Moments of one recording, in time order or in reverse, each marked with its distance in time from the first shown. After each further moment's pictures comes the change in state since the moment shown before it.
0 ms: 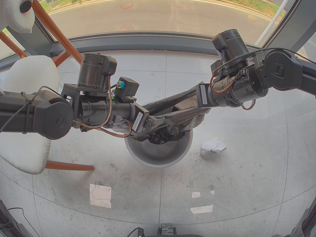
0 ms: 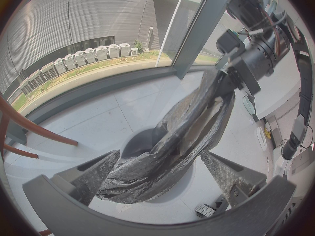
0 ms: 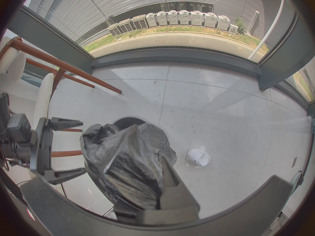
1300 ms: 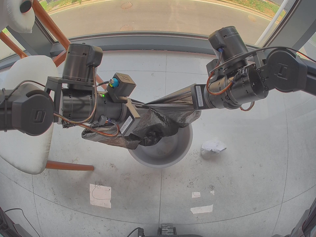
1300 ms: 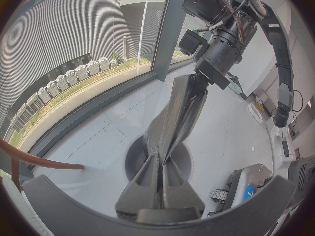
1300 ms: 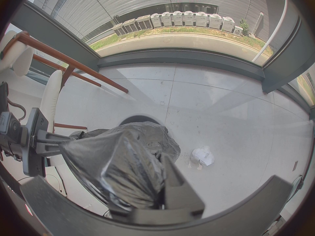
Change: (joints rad) left arm 0.004 -0.090 0.014 0.094 -0.096 0.266; right arm 0.044 -0.011 -0.006 0.002 -0.012 0.001
